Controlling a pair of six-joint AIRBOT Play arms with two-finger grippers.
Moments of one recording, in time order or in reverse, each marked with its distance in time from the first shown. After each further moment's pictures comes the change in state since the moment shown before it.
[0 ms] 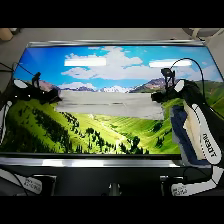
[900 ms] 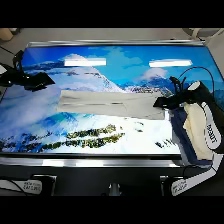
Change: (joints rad) left arm -0.006 0.181 0.176 0.041 -0.137 -0.033; right arm -0.188 -0.139 0.075 0.276 0.286 -0.188
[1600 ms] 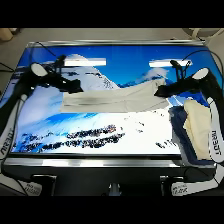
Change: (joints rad) left arm -0.355 -0.118 -0.002 -0.079 0.084 0.004; right arm 0.058 0.171 0.096 0.071 0.076 0.005
